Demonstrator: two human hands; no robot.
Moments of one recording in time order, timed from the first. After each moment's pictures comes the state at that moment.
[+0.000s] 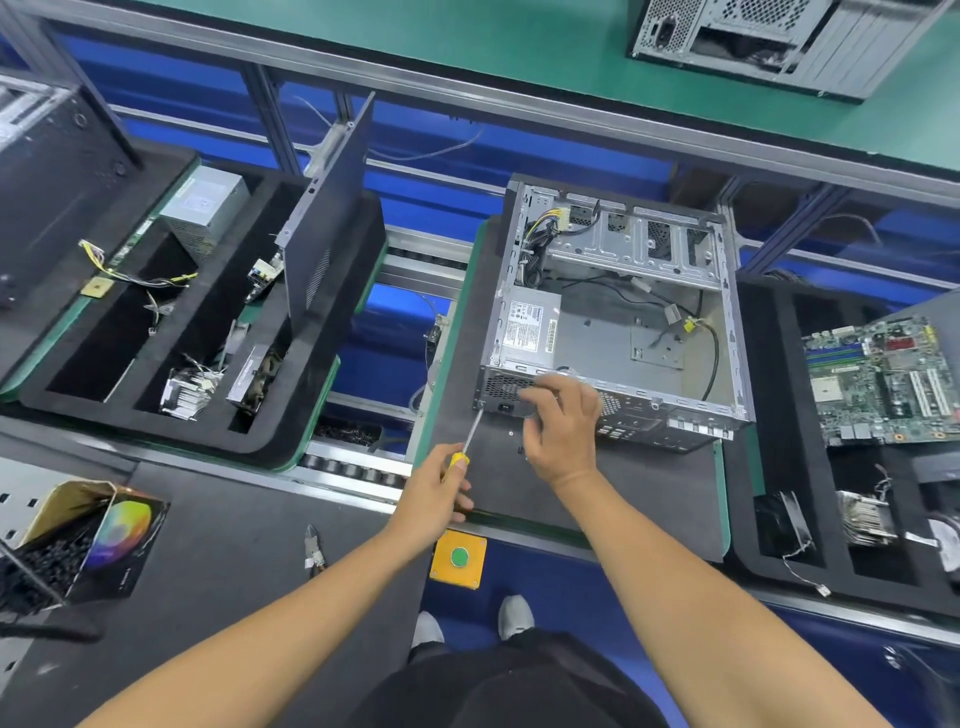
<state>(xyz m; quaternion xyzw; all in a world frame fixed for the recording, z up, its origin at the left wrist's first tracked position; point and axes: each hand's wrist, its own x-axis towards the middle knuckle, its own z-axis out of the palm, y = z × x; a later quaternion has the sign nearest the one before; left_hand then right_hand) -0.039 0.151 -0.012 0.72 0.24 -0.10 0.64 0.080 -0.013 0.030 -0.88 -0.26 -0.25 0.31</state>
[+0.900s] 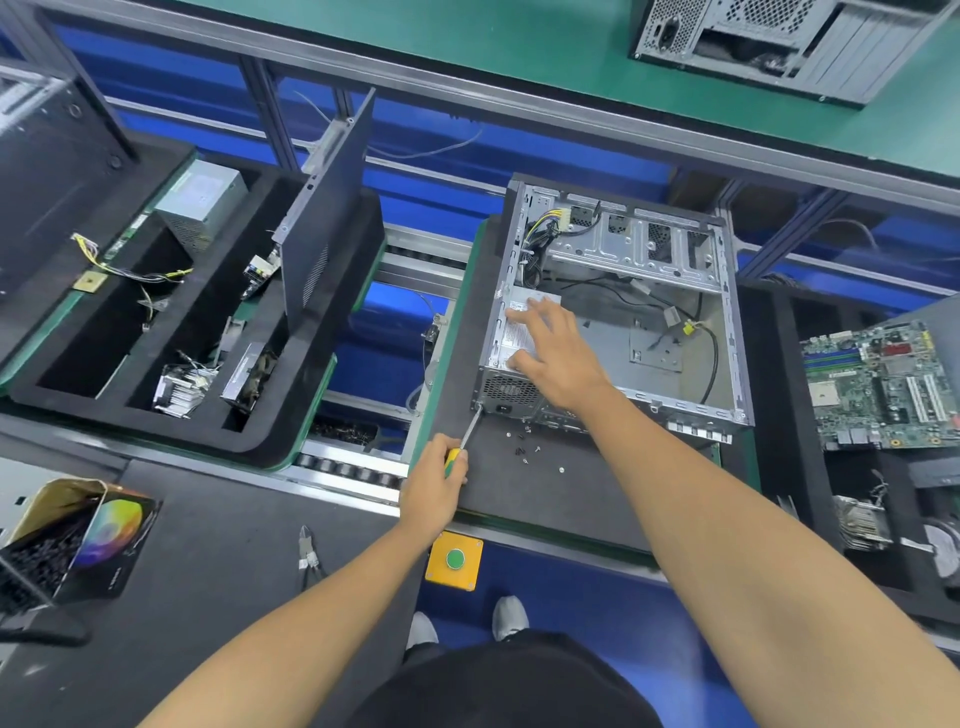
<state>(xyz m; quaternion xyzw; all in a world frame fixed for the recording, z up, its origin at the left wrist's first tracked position) -0.021 0.144 -0.040 0.85 0.24 -0.03 0.46 0.179 -0.002 0.067 -0.93 -0.29 0.08 0.23</state>
